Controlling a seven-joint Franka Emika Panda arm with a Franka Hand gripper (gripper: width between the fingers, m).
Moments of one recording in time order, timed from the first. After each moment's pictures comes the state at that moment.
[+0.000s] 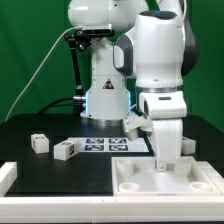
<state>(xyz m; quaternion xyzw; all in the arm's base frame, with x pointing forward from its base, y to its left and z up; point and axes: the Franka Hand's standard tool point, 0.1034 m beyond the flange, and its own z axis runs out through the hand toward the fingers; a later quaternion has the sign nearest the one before) 0.485 0.082 0.007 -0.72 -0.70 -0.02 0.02</state>
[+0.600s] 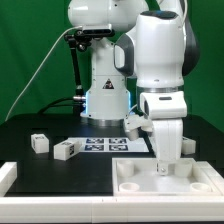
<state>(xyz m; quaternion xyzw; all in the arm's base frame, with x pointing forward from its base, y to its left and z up) 0.485 0.081 0.007 -0.72 -0.70 -0.02 0.02</state>
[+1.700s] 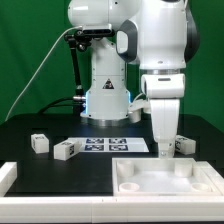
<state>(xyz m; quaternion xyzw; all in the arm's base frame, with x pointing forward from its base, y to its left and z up) 0.465 0.090 0.044 -0.77 -0.64 -0.02 0.00</state>
